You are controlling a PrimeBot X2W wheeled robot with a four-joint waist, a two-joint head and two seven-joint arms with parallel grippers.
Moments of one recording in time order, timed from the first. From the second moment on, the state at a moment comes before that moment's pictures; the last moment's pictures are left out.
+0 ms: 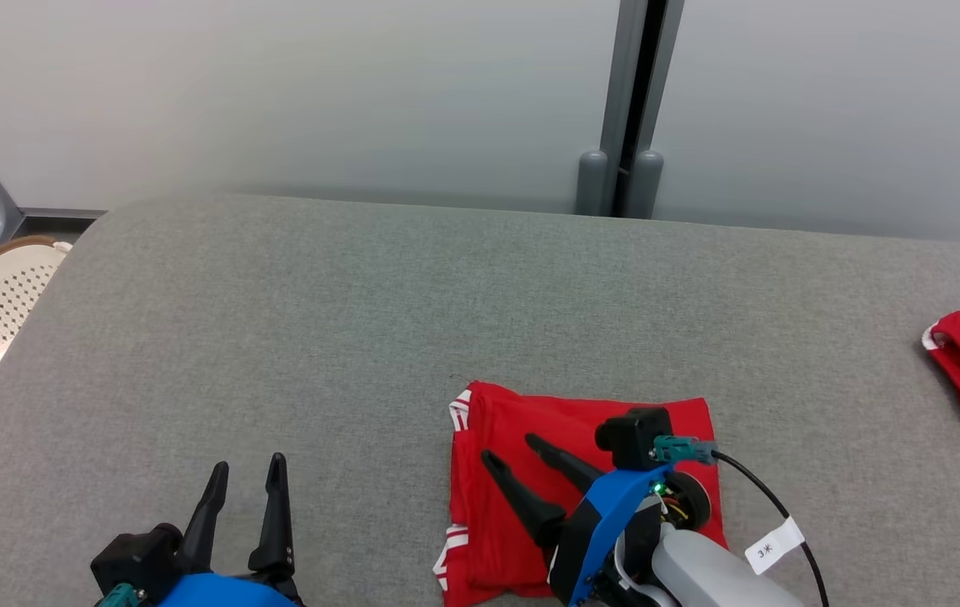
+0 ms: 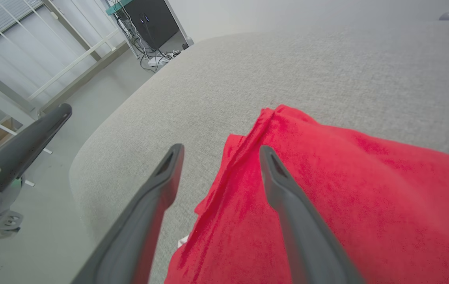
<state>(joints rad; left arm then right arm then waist) 0.01 0.25 -0.33 0.26 -0.63 0.03 -0.26 -0.47 -0.05 0.74 0.70 0.76 0.13 -0.08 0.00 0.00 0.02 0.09</state>
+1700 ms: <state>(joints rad) 0.05 0.17 -0.22 0.32 -0.48 -0.04 -0.26 -0.06 -0.05 0.03 0.39 0.15 0.13 -0.26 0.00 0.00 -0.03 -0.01</state>
